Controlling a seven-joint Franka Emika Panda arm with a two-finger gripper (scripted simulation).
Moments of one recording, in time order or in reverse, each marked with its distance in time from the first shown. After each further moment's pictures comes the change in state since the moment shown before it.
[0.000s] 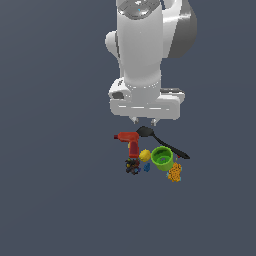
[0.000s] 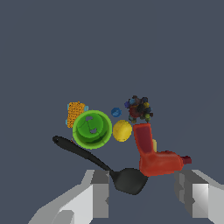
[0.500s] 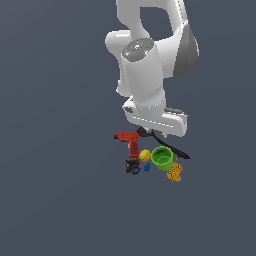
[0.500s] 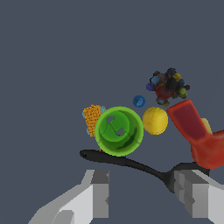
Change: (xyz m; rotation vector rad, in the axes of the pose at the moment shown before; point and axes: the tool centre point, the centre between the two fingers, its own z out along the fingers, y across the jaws) arm -0.007 -0.039 0.060 0.166 -0.031 0.342
